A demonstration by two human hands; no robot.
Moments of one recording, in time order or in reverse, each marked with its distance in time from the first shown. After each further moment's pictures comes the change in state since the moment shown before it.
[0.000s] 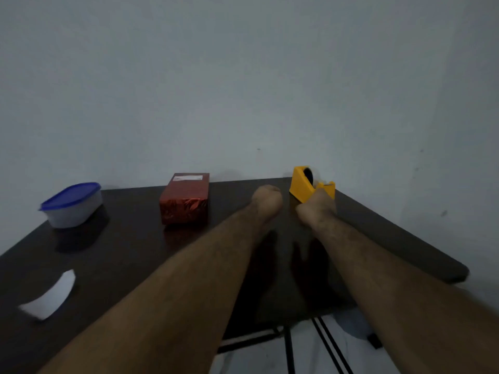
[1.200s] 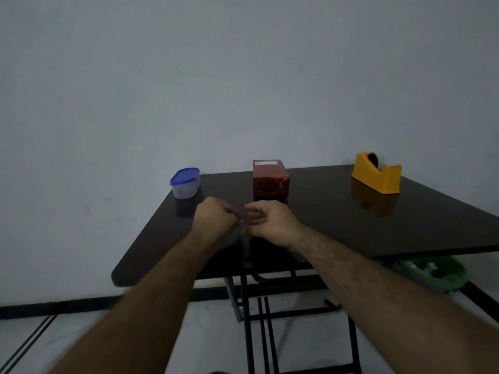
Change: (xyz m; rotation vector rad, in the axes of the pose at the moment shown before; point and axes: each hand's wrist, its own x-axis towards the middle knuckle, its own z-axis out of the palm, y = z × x) left_hand -0.224 -0.093 -0.267 0.435 0.304 -0.101; right_hand -0.236 -0.105 0.103 0.417 -0.655 -0.640
